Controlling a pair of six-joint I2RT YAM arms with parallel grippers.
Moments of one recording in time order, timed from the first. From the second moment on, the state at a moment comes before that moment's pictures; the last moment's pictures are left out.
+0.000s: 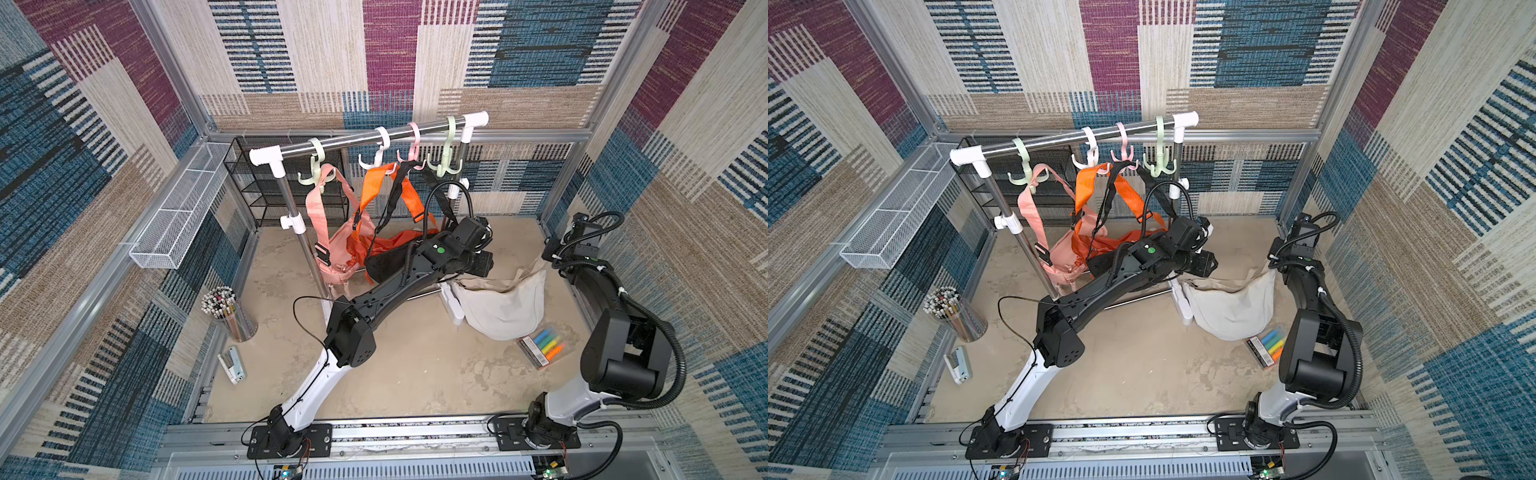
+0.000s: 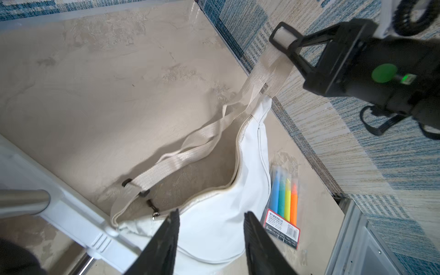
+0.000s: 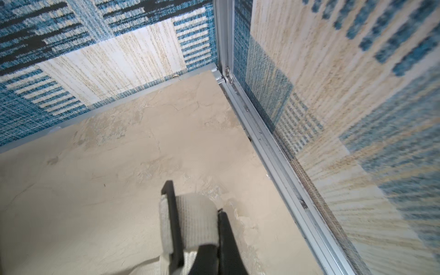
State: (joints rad) left arm -0.91 2.40 2.49 -0.76 0.10 -0.42; right arm -0.31 1.61 1.19 -0.20 0.02 0.12
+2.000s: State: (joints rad) left arm -0.97 1.74 1.69 -0.70 0.42 -0.38; right arm -0.20 1.08 1.16 -0.44 -0.43 0.33
